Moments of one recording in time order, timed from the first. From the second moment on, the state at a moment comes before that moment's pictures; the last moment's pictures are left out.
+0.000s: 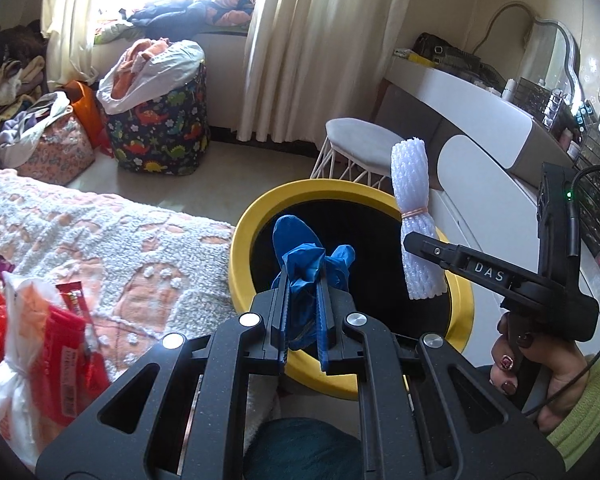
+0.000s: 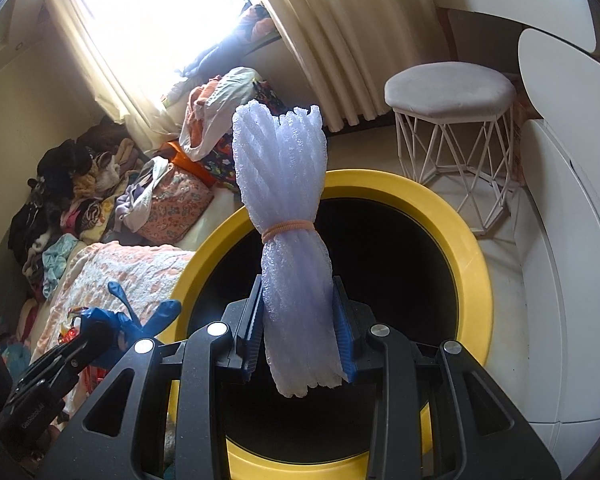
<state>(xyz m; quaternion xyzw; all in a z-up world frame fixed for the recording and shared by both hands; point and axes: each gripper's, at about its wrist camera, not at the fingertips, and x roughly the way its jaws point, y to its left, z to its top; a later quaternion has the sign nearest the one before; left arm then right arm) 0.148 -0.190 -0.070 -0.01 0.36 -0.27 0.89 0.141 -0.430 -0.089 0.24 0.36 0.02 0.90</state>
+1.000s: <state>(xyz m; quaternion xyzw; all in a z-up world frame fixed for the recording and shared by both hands) 0.139 -0.157 -0.056 -0.03 0.33 -0.19 0.92 0.135 -0.407 -0.068 0.23 0.32 0.03 0.92</state>
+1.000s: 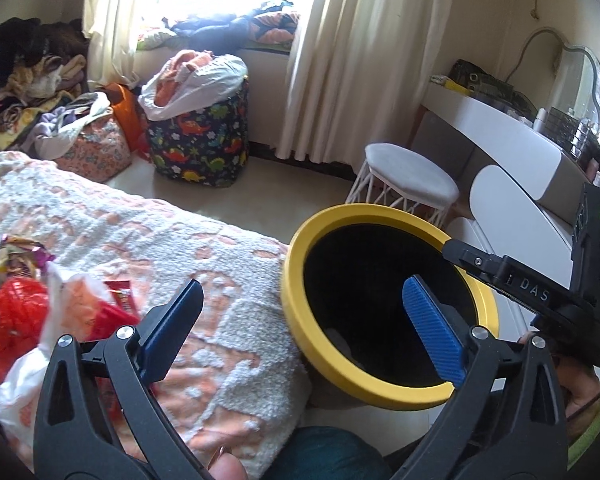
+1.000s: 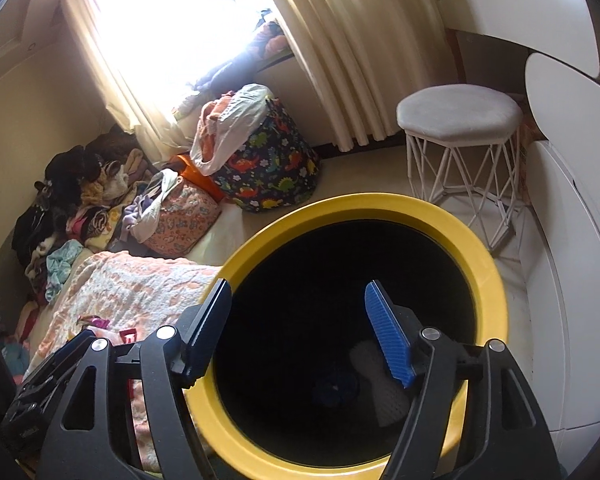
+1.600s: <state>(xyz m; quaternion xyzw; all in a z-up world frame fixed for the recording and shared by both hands) 0.120 -0.085 -0.030 -0.06 0.30 -0.12 0.95 0.118 -0.342 -0.041 0.17 0.30 0.10 0.93</state>
